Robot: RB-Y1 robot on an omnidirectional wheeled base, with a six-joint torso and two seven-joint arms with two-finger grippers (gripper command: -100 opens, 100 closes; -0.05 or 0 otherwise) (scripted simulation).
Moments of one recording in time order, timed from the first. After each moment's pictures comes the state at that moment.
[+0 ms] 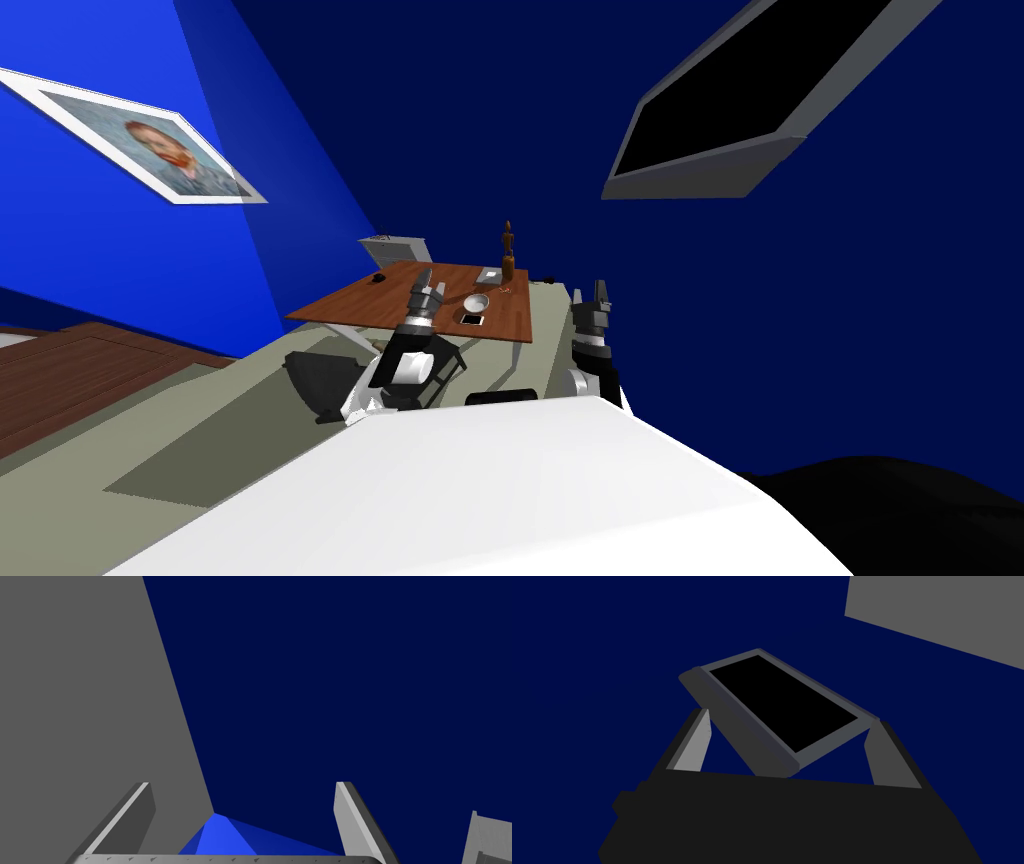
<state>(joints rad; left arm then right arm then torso) 0.23 0.18 -0.07 -2.06 0.02 -0.26 0.05 0.51 0.04 0.07 -2.21 -0.07 -0.50 0.01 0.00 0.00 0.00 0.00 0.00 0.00</state>
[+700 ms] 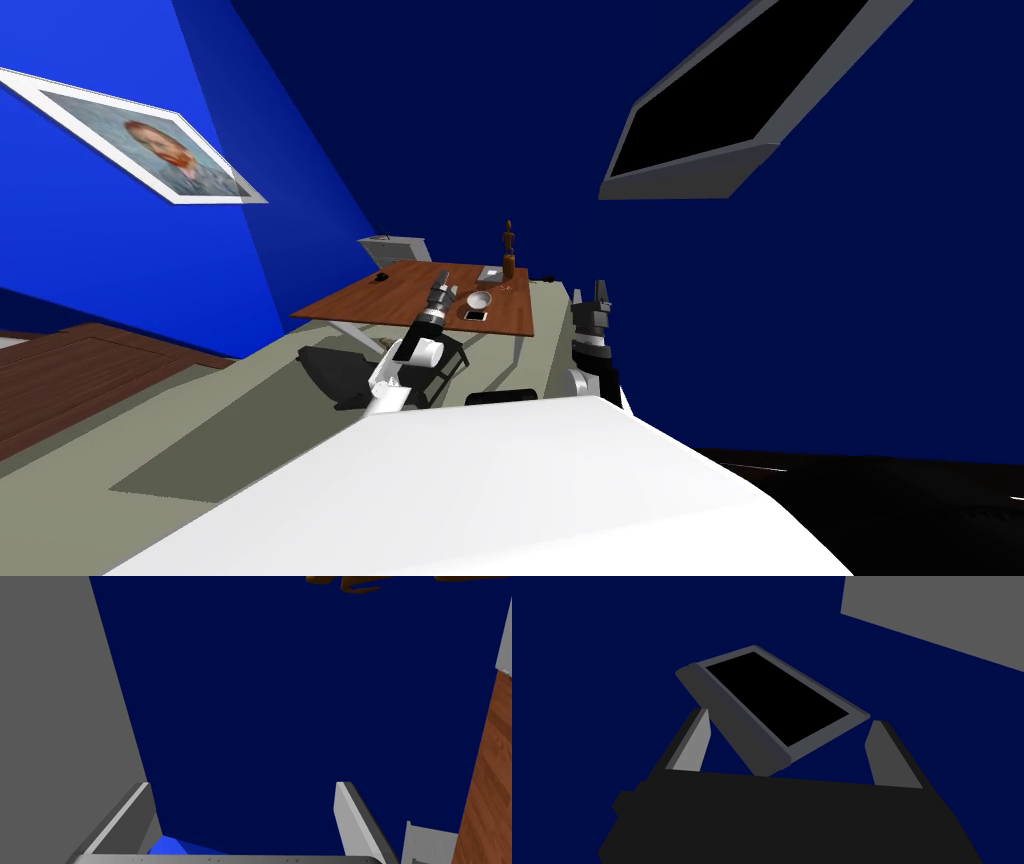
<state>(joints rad) 0.07 0.21 -0.10 -1.86 0.06 -0.16 0.08 0.51 0.04 0.07 -2.21 -0.07 -0.50 0.01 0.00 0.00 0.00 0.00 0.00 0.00</state>
